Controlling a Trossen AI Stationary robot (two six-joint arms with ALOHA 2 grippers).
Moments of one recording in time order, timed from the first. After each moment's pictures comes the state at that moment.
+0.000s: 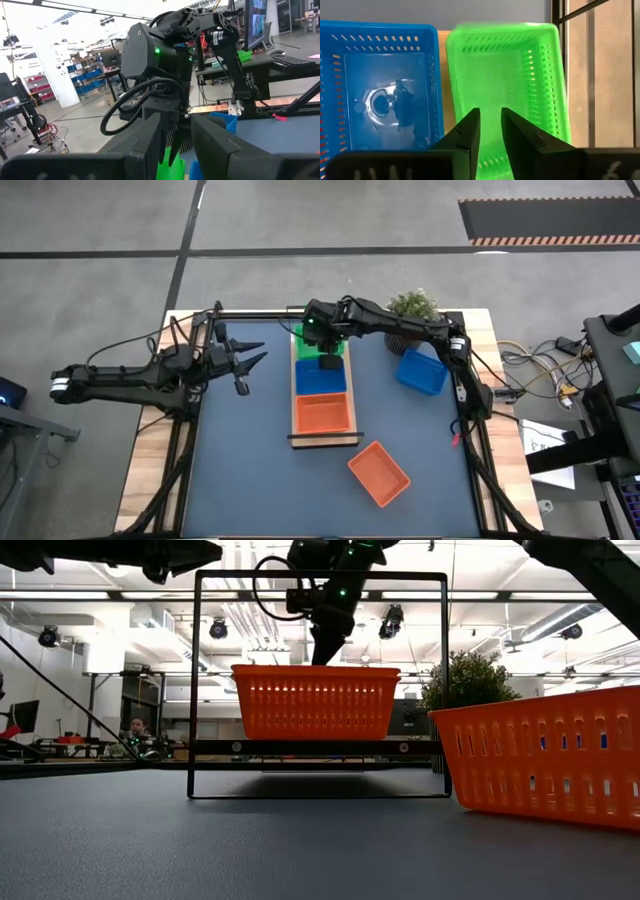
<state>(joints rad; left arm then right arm) 0.08 0.63 0.48 0.31 -0.27 0.29 -0.29 2.13 2.13 -1.09 0.10 -0.39</state>
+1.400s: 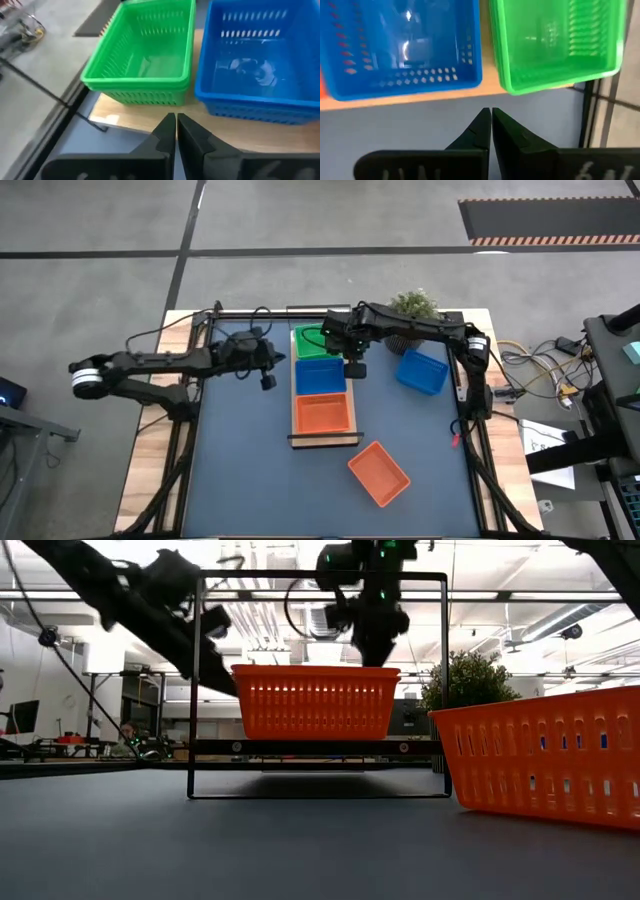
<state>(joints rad) 0.37 1.10 0.55 0.03 -0.08 0.22 -0.29 1.98 1.88 -1.24 0.10 -0.33</state>
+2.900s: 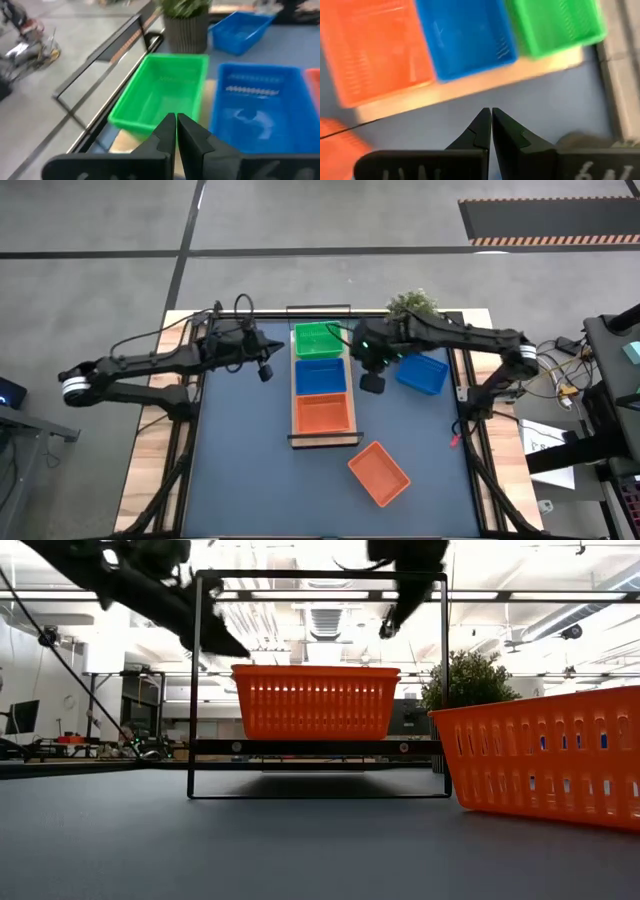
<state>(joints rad) 0.42 1.02 0.60 0.05 -0.06 0.16 -0.17 1.65 1.67 -1.17 0.08 -0.02</state>
